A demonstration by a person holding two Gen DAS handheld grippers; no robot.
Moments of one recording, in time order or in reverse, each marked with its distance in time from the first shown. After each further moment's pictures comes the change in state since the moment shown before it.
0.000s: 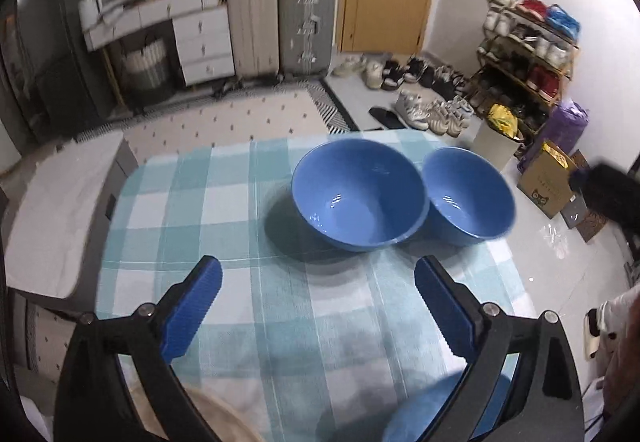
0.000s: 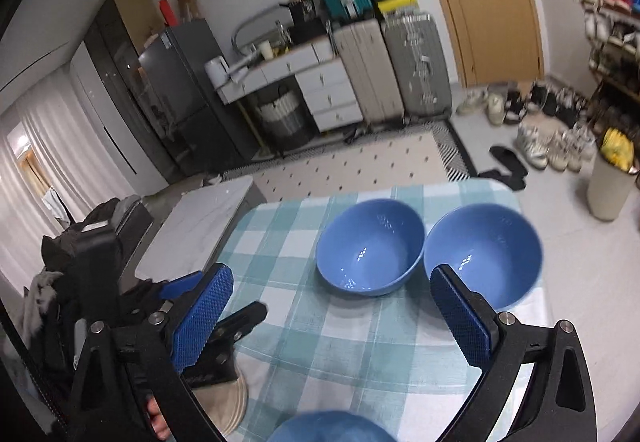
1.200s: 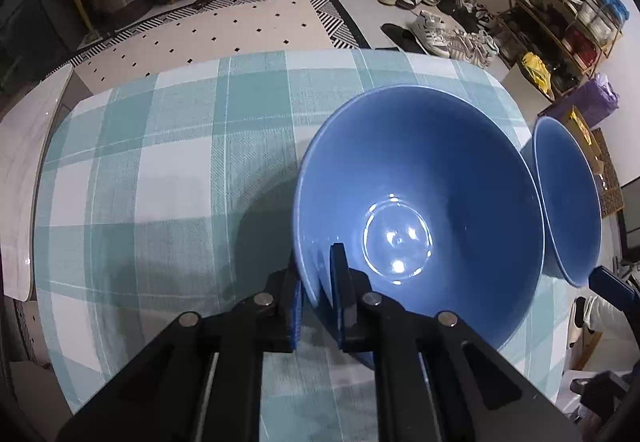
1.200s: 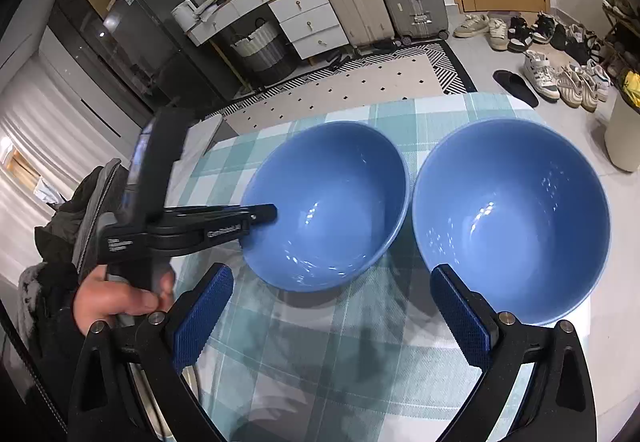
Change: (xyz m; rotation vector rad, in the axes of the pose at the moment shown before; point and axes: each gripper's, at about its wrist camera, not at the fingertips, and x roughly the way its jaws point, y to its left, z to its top) left arm 0.156 0.020 0.034 -0.029 0.347 -0.036; right arm 0.127 -0.069 -0.029 0.063 0.236 -0.009
